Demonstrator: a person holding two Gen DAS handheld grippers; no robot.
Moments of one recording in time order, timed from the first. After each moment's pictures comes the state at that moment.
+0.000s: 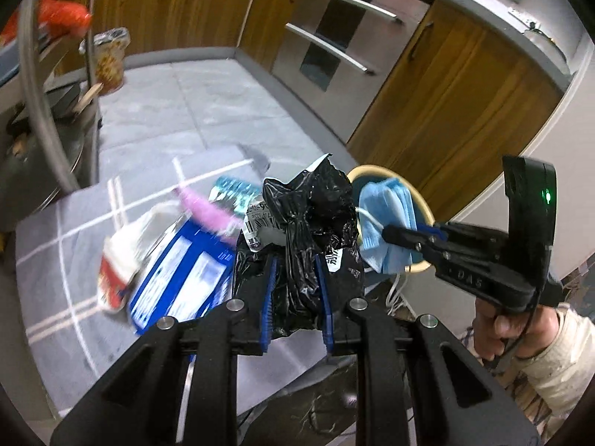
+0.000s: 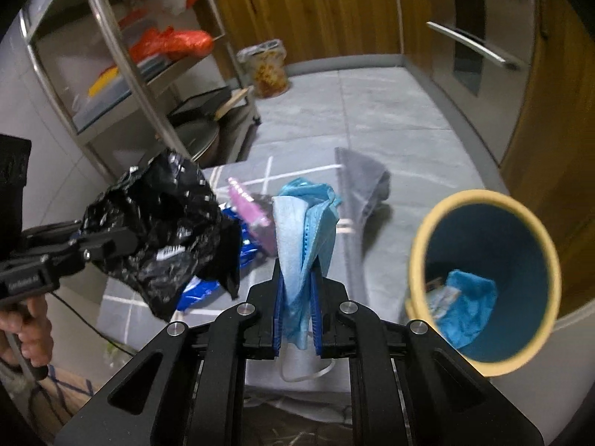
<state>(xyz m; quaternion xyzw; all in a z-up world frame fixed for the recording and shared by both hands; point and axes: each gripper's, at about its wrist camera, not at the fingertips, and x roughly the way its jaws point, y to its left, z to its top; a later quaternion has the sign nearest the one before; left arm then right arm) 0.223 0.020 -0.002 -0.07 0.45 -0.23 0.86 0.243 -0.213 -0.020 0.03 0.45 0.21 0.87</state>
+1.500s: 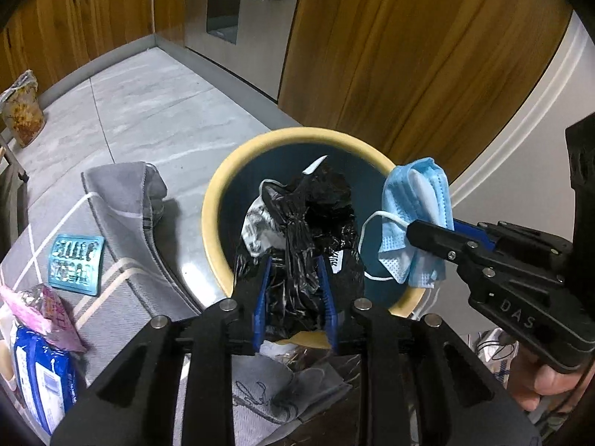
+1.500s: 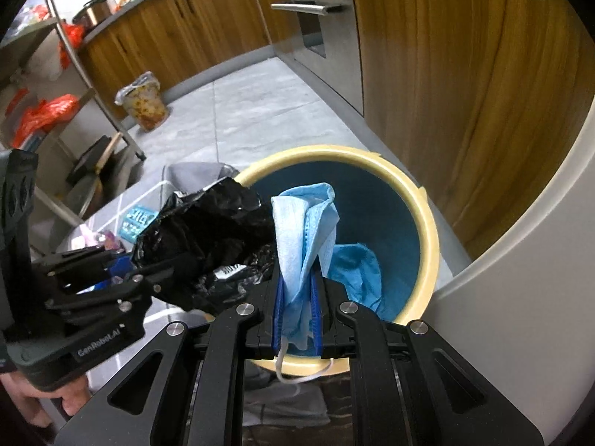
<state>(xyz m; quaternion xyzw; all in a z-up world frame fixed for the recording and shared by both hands) 0.299 -0.233 -0.086 0.05 0.50 -0.28 0.82 0.268 -0.393 -0.077 0.11 0.47 0.03 0.87</state>
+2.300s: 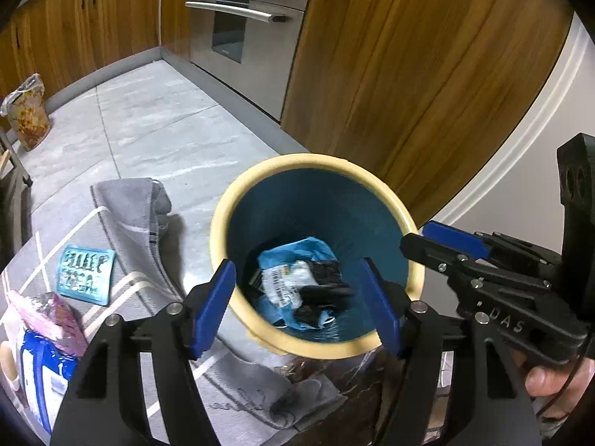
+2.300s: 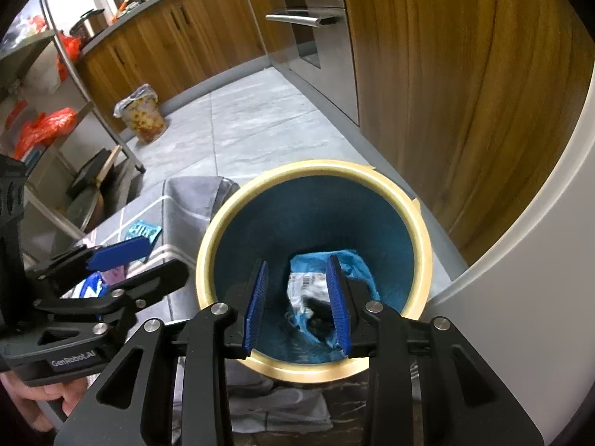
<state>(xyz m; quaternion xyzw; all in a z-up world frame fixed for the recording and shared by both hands) 0.300 -0.220 -0.063 0.04 0.47 -0.28 0.84 0.266 -0.399 -0.065 0.12 0.46 0.02 0.88</state>
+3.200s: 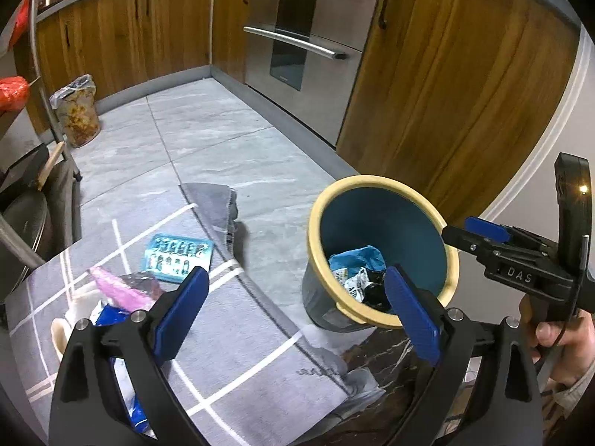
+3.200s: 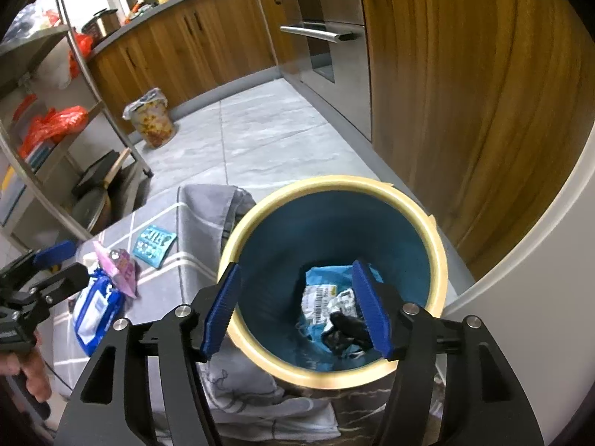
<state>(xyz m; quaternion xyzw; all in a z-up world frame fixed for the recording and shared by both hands) 0.280 -0.119 -0.027 0.03 0.43 -0.21 0.88 0.266 -0.373 -0.052 0.11 0.43 0.03 0.89</state>
